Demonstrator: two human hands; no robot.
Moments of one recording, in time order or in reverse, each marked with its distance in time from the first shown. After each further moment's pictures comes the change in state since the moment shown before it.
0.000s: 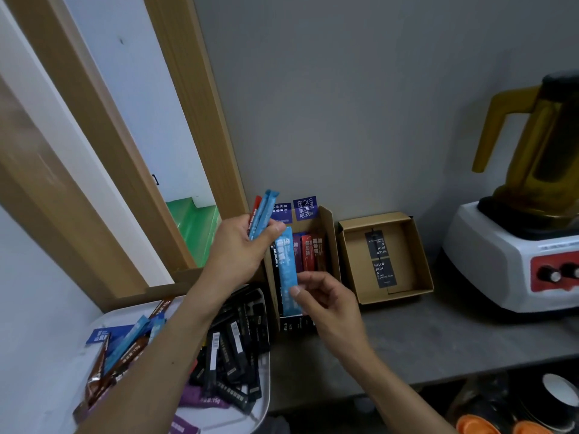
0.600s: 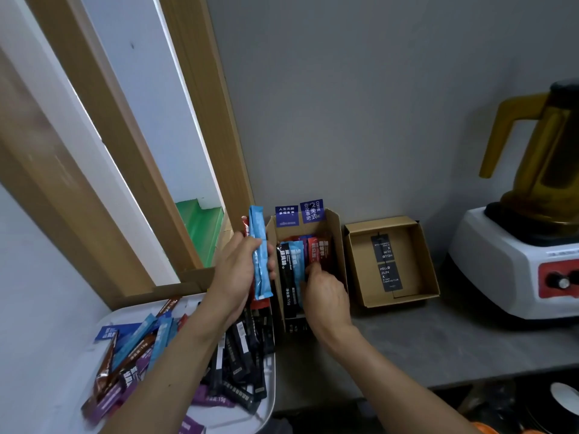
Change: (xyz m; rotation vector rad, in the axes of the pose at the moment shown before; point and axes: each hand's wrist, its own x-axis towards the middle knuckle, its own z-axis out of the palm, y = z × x) left_hand -0.025 -0.008 0.004 -0.667 0.022 -0.316; right_hand 0.053 0.030 0.016 -1.209 0.150 -0.072
